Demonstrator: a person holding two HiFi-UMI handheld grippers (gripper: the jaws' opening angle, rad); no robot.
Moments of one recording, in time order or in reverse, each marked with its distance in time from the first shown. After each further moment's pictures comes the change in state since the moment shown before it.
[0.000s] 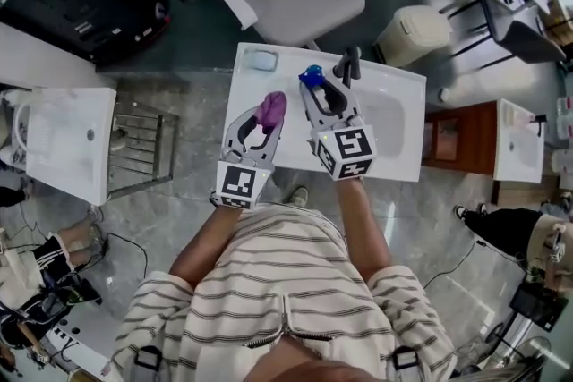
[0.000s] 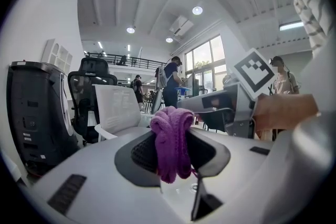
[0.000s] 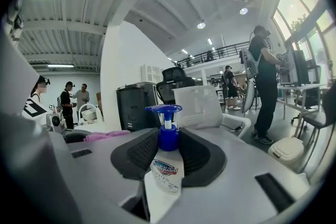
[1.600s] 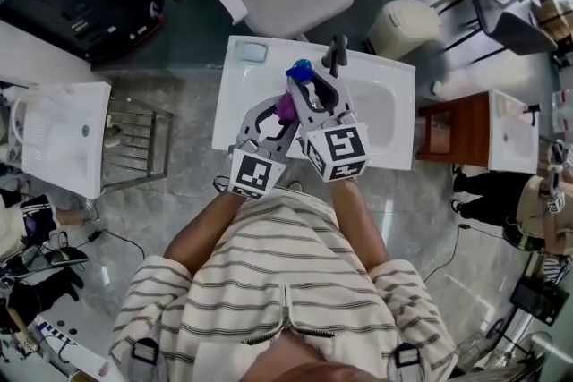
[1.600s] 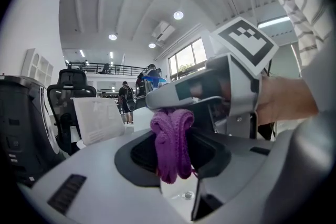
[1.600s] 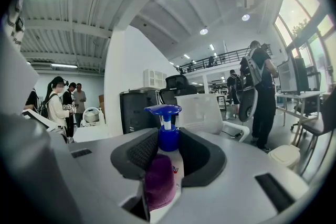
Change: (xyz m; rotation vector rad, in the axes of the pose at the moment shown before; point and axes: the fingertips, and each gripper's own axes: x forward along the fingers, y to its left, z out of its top) left arm 0.013 -0.074 0.026 0.136 -0.060 -0.141; right arm -0.041 0.022 0.034 -0.036 -0.051 0.004
